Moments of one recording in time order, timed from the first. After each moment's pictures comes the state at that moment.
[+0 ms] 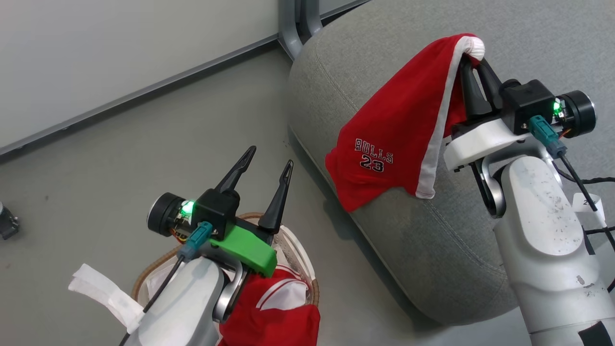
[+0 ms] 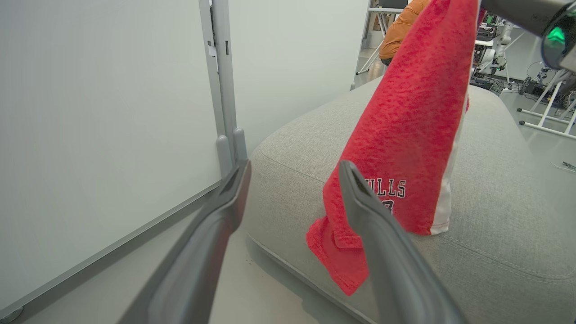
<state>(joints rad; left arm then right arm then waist) -0.44 0.16 -0.59 0.35 -0.35 -0.04 -0.26 -0.66 -0.05 0.04 0.40 -0.07 0.13 -0.26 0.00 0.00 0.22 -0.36</state>
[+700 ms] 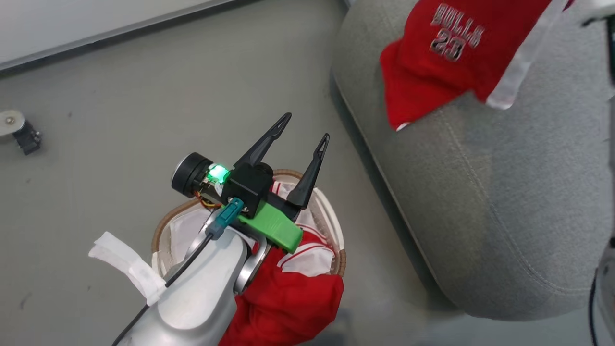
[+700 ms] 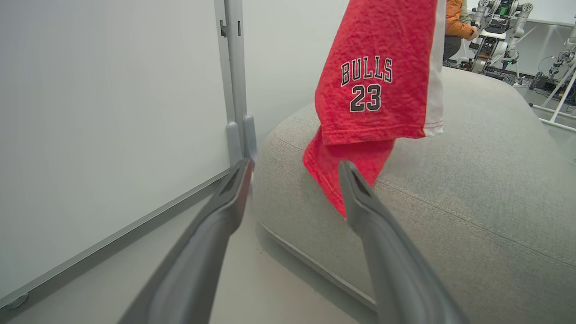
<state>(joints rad) -0.57 0.13 -0.65 0.35 -0.29 -0.07 -0.26 -1.04 -0.21 -0.15 0.48 -0.20 0.13 -0.26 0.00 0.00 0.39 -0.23</state>
